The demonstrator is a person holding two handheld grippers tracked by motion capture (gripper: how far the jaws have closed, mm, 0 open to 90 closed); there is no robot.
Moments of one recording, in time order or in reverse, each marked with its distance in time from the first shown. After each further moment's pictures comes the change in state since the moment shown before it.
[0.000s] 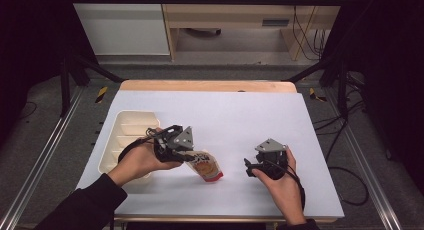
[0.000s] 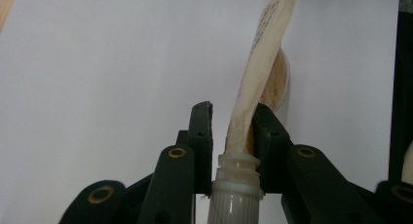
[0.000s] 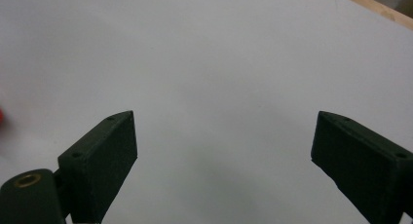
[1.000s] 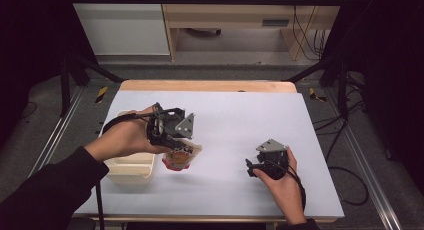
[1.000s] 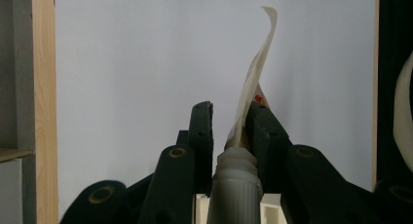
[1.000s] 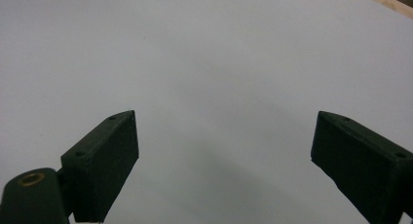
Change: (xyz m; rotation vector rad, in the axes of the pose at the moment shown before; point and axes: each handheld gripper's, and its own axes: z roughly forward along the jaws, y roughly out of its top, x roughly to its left) left arm 0.011 0.042 -0.070 0.187 0.026 0.237; right arm -0.003 -0.004 0.004 0.019 -0.003 0.006
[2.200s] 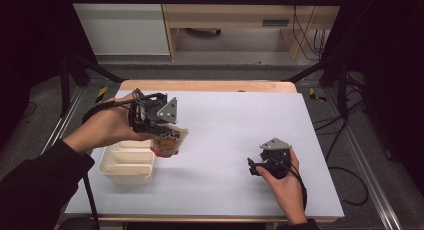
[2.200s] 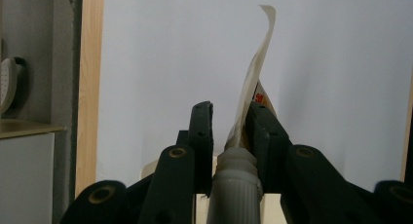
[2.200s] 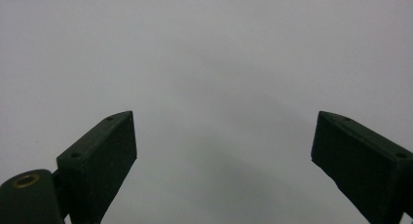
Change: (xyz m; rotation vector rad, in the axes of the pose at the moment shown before) left arm 0.017 -0.026 -0.032 0.033 0.097 -0.042; right arm -0.008 -0.002 0.001 0.007 0.009 0.079
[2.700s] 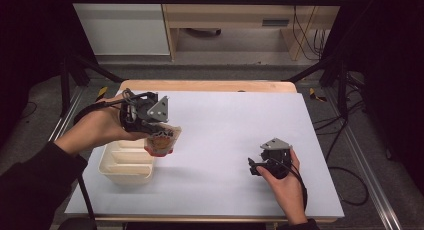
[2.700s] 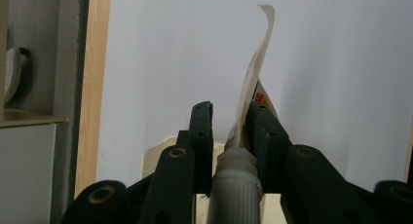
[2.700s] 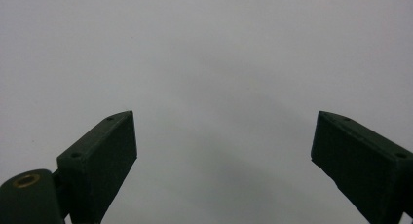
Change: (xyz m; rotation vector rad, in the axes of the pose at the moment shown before) left arm 0.001 -0.018 -0.006 -0.002 0.016 -0.035; right arm -0.002 -0.001 0.000 0.004 -0.003 -0.004
